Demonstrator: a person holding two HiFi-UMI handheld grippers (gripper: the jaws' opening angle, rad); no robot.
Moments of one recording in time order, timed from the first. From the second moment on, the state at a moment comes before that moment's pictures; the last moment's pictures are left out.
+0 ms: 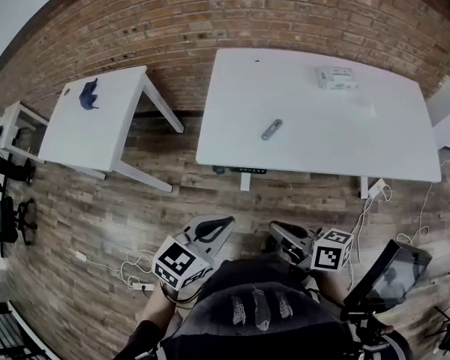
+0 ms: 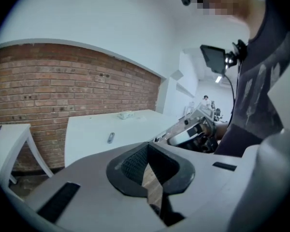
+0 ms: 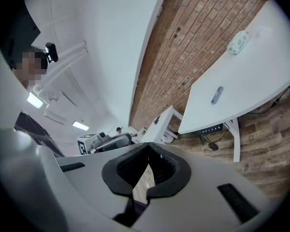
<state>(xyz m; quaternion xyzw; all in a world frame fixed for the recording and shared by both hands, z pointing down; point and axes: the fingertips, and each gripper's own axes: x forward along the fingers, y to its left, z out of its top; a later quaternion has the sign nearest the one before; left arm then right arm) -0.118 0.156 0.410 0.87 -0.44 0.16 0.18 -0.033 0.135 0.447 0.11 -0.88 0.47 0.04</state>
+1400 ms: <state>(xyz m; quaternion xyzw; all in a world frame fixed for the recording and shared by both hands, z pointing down) -0.090 -0.079 0.479 0.85 -0.42 0.30 0.10 0.036 -0.054 0.418 0.21 -0.87 0.45 0.00</state>
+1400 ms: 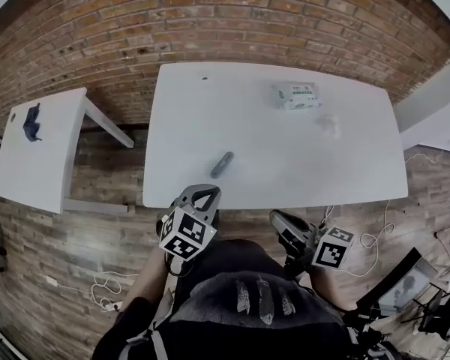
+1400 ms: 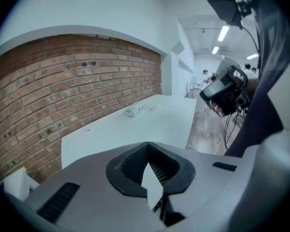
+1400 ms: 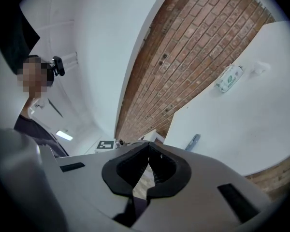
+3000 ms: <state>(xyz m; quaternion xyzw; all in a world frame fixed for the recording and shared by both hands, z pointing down) -0.106 -0.159 0.642 0.81 -0.32 0.44 0.23 0.013 -0.164 0.450 0.23 -0.83 0.51 0.05</state>
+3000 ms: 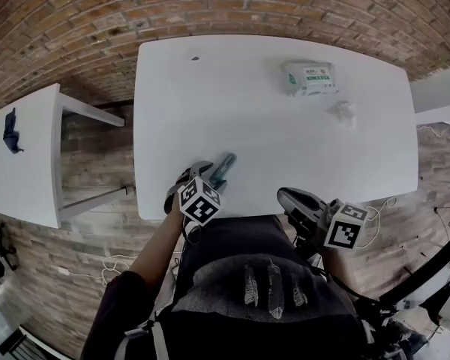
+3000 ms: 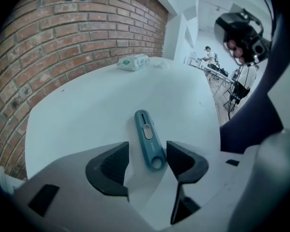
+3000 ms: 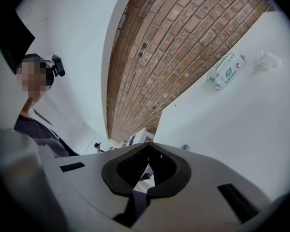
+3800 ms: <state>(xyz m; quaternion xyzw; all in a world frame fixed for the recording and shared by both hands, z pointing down) -0.075 -0.184 0.511 0.88 -0.34 0.30 0.13 0.003 -0.161 0.450 0.29 -0.83 0.48 0.04</state>
